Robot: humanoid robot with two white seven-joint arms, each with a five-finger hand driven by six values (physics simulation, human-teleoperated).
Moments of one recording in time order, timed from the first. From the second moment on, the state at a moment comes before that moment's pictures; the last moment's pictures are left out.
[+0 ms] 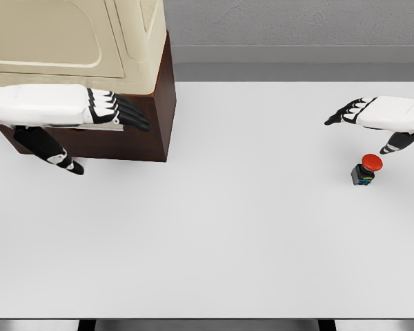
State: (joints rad) left arm -1.15 1.17 -1.12 -1.76 0.41 -0.61 -0.61; right arm -0.73 -0.97 0.65 -1.34 0.33 -0.61 0.61
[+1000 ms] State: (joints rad) left arm -0.79 1.22 -0.76 -1.76 0.45 -0.57 -0.61; right arm -0.61 -1.05 0.64 -1.39 0.32 -0.61 0.61
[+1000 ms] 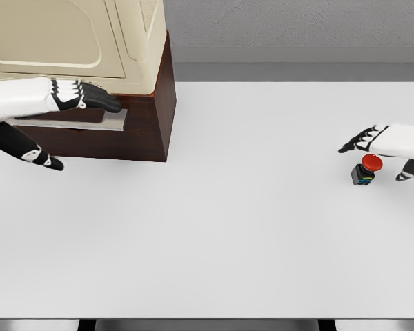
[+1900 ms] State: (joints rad) left arm -0.68 1.19 -0.62 -1.76 0.43 -0.12 -0.61; right arm -0.62 -0.98 0.65 -1.26 0.32 -0.61 0.61
